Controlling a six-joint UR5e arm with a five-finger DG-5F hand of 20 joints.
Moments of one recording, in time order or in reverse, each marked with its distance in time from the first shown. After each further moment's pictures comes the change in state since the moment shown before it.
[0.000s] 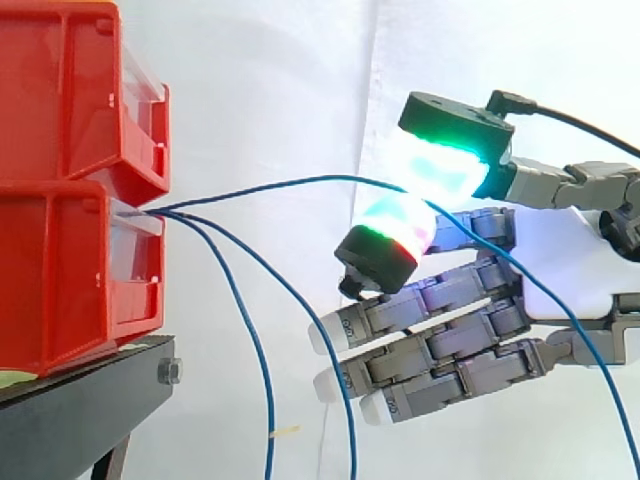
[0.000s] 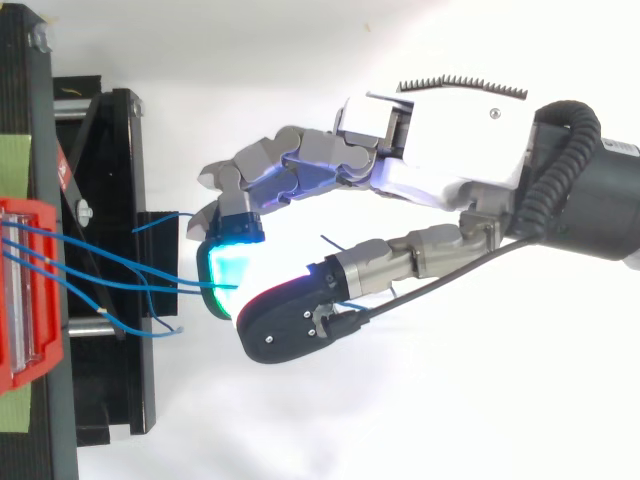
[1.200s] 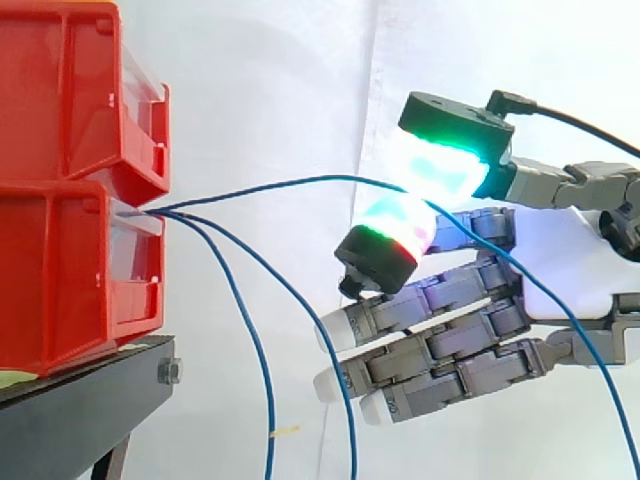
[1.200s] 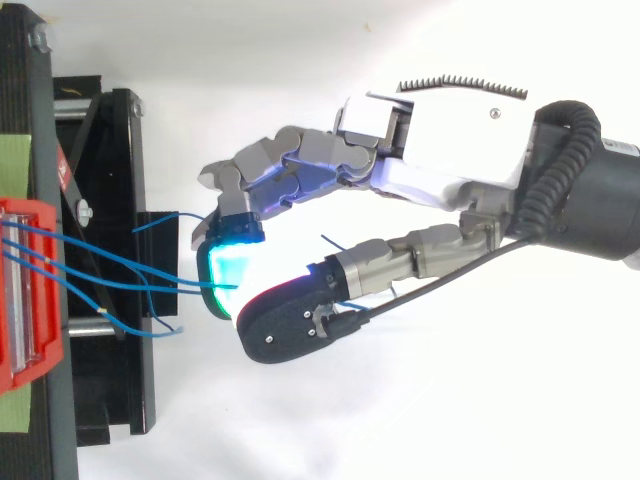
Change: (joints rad) arm 0.000 0.000 0.000 0.000 0.000 0.000
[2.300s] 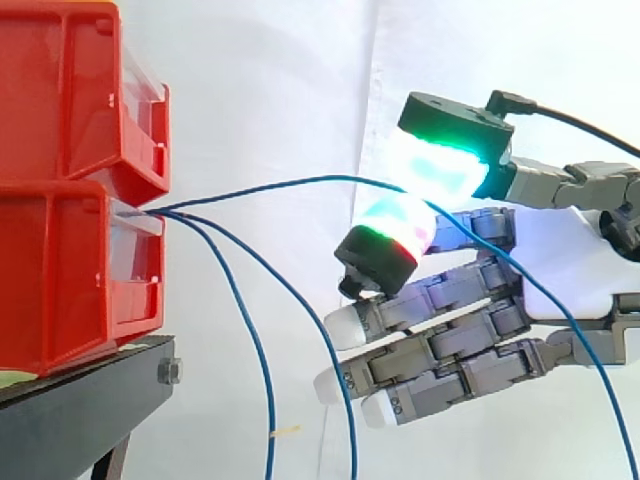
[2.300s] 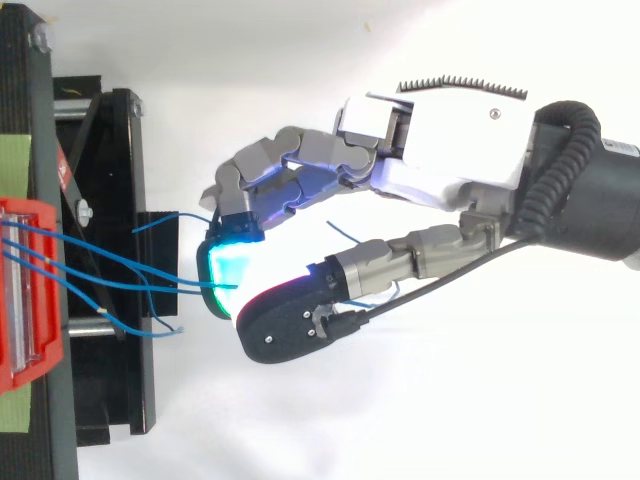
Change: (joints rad) arm 0.000 0.000 0.000 0.000 0.000 0.000
